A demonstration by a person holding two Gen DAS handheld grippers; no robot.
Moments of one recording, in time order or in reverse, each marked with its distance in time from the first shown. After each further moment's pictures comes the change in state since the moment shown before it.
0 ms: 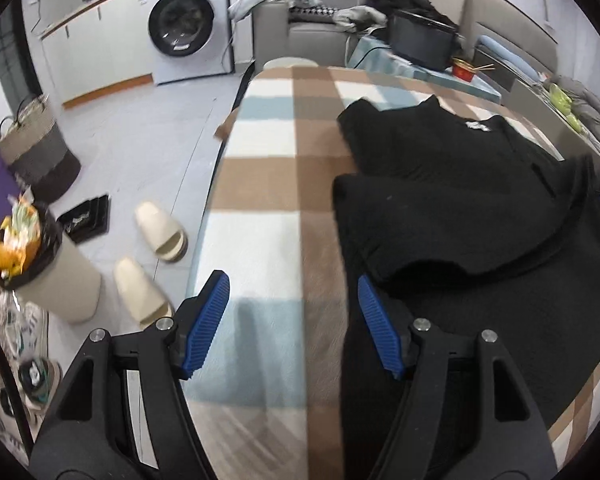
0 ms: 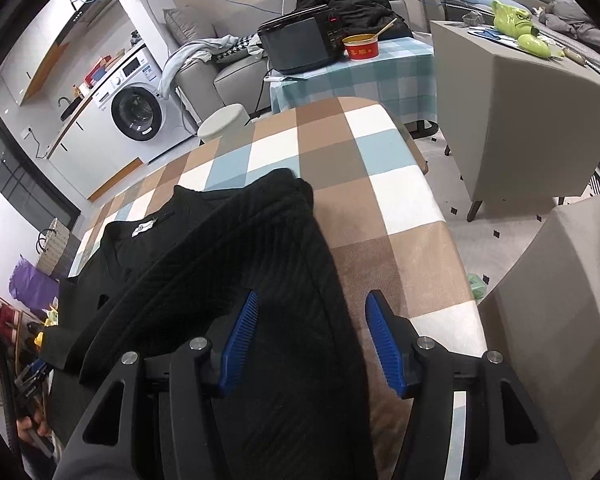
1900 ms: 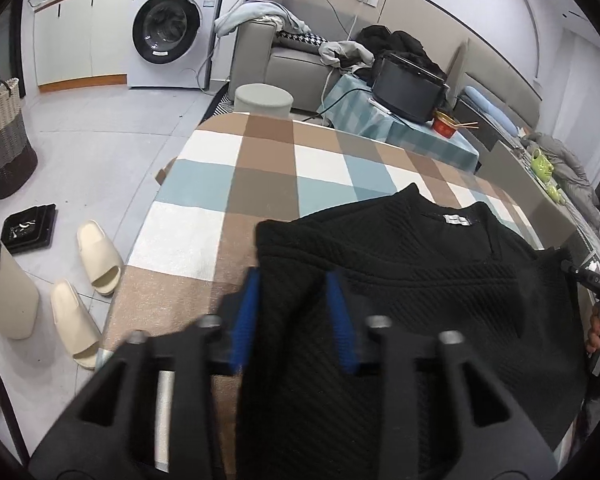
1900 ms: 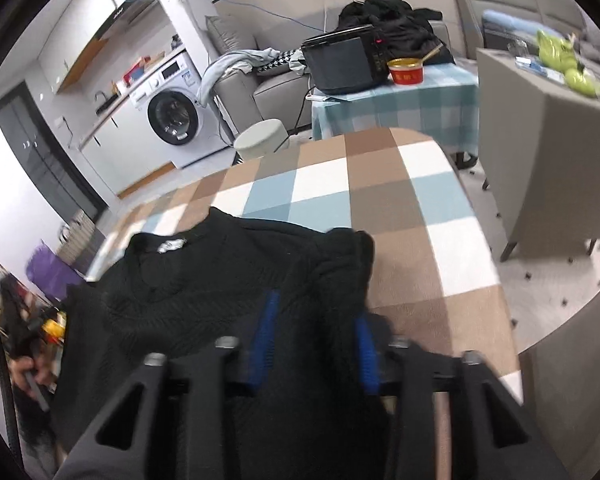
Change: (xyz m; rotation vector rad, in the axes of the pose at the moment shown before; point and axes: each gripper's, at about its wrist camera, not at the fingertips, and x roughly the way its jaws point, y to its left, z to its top) left arm 0.050 -0.023 0.087 -0.126 -0.095 -0.161; right arm 0.019 0.022 0.024 -0.112 -0.080 0.078
